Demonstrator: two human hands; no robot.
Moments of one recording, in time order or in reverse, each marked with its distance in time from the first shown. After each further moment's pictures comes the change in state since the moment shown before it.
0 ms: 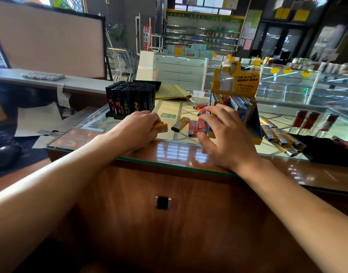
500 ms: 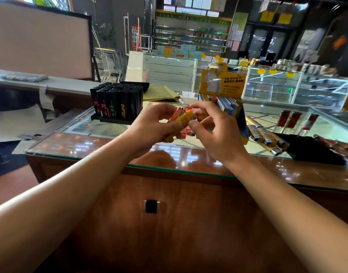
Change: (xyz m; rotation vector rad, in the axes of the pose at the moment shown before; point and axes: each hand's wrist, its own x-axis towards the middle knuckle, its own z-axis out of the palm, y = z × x) left_hand 0.006 0.068 0.001 -1.214 0.042 -0.133; right_hand 0.006 -0.006 -0.016 0.574 0.125 0.161
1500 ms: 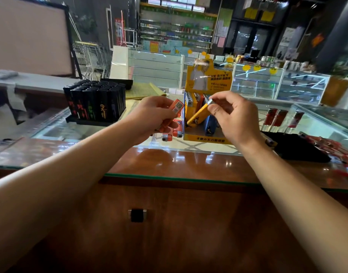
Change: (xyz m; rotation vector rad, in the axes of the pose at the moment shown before) left_hand 0.053 0.000 0.015 0.009 -0.025 -0.171; right_hand 0.026 0.043 -0.041 -0.169 0.226 0.086
